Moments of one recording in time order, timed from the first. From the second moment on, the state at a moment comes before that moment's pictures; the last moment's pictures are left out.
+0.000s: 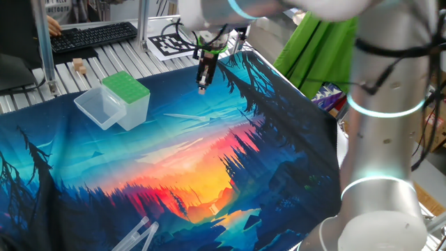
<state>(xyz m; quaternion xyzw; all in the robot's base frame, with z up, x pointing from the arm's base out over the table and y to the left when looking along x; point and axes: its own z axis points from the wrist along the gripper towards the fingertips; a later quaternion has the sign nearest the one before) 0.630 -0.079 0.113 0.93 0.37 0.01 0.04</state>
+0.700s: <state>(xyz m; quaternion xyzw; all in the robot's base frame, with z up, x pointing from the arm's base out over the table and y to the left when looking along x) 0.632 -0.080 0.103 0.92 0.39 0.02 -0.02</state>
